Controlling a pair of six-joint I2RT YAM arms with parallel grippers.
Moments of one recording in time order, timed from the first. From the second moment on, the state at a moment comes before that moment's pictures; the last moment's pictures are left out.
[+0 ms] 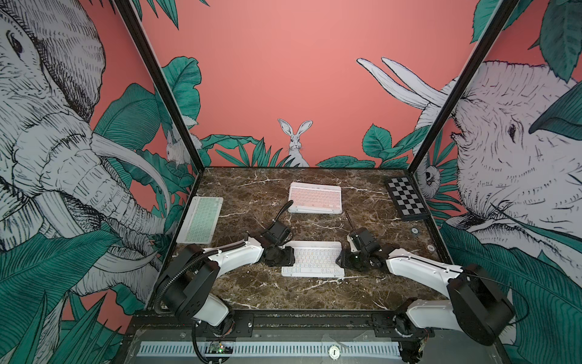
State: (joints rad) left arm -0.72 1.49 0.74 -0.45 0.20 -0.62; right arm 0.61 1.31 0.56 -0.35 -0.19 0.73
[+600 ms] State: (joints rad) left arm -0.74 1.49 0.74 -0.44 0.17 -0.63; right arm 0.62 1.35 0.55 -0.23 -0.21 0.79
